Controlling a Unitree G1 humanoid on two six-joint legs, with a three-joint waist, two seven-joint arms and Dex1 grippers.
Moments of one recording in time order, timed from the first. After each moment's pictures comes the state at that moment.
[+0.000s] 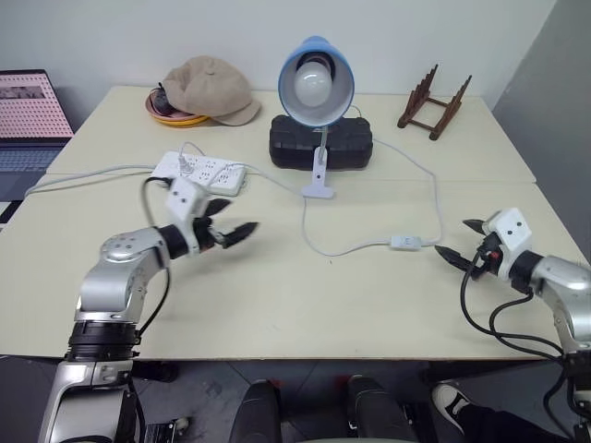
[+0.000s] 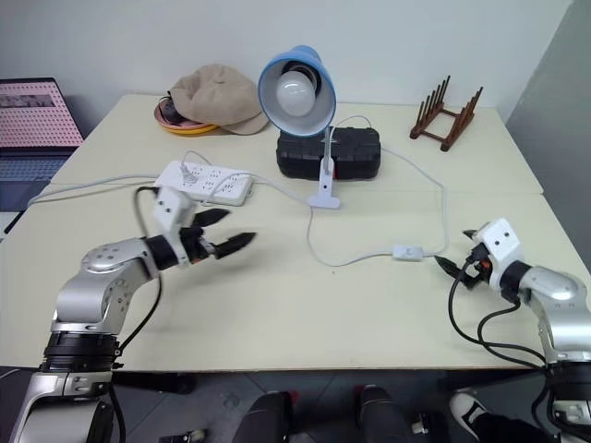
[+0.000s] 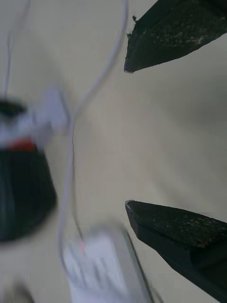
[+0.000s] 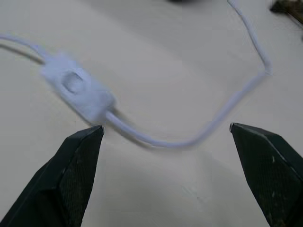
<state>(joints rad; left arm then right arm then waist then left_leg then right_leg) -0.44 0.66 0.02 0.00 -0.41 0.48 -0.91 -0.27 -0.76 -0.12 0.14 0.22 0.15 0.89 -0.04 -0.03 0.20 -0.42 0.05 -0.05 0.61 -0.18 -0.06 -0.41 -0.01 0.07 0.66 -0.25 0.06</state>
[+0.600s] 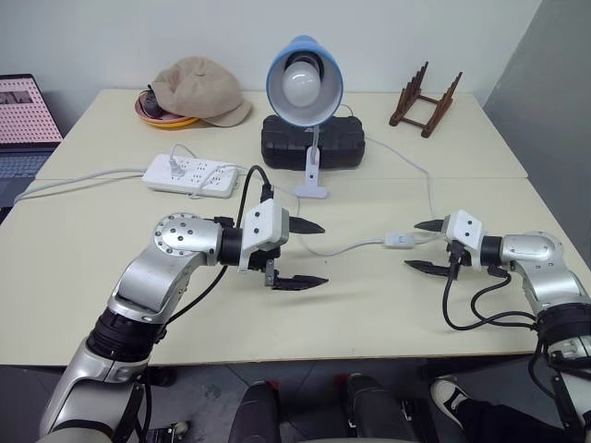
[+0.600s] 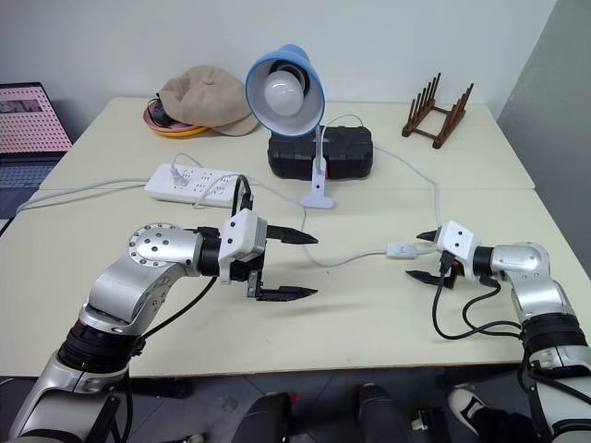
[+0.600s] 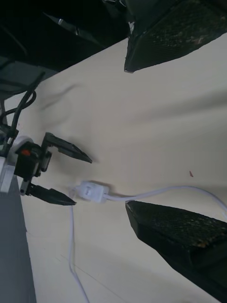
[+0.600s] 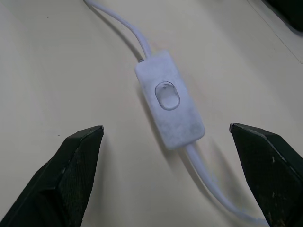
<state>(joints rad) -0.53 0.66 -0.21 -0.22 -0.37 0.35 -1.17 -0.54 -0.73 0.10 0.56 0.09 -0.21 1.15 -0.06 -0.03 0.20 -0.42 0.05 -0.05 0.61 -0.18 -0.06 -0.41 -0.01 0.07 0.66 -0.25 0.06</state>
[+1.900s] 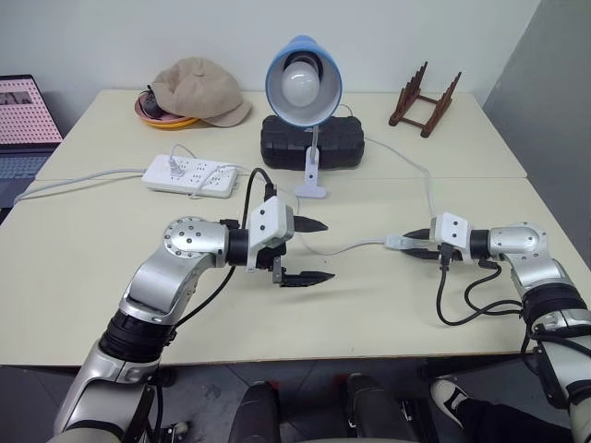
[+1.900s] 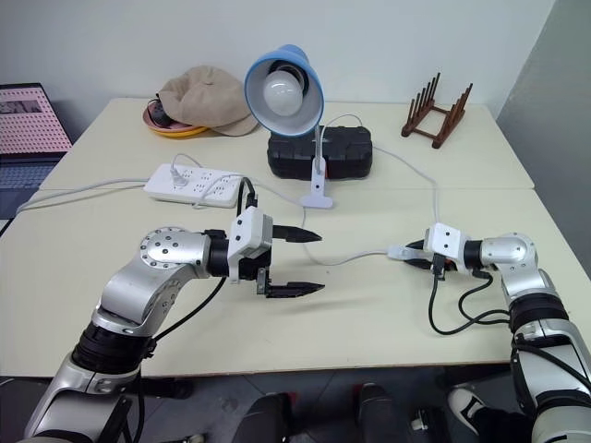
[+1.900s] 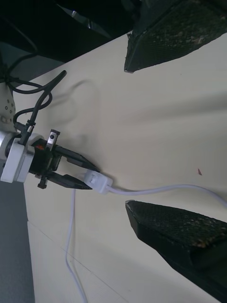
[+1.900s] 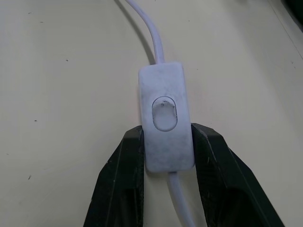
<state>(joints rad) -0.53 0.60 -0.20 -0.21 -0.39 0.43 -1.12 -0.70 -0.68 0.15 0.85 -0.02 -0.47 1.20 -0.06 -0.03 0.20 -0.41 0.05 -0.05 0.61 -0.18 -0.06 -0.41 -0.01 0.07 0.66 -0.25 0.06</state>
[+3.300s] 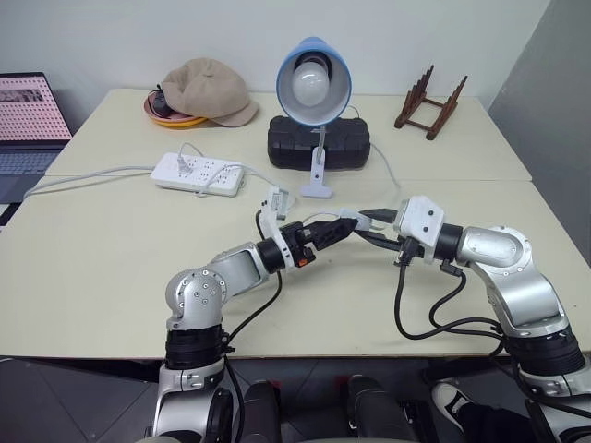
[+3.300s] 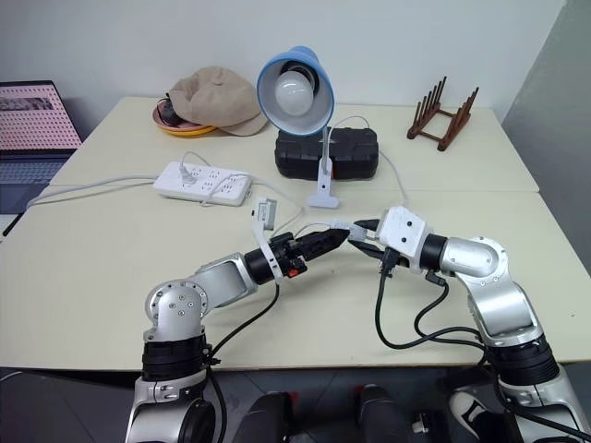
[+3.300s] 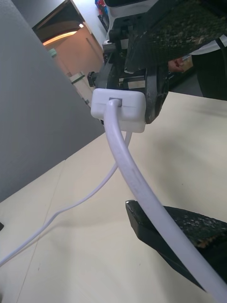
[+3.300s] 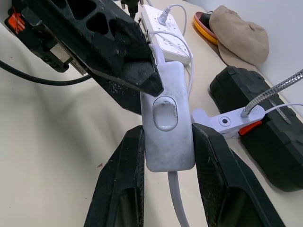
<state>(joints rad) -0.48 0.11 0.15 -0.16 -0.94 1.10 -0.37 -0.42 -0.59 0.12 -0.27 0.10 0.23 0.90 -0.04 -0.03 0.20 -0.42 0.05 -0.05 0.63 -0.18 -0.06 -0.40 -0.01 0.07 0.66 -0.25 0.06</state>
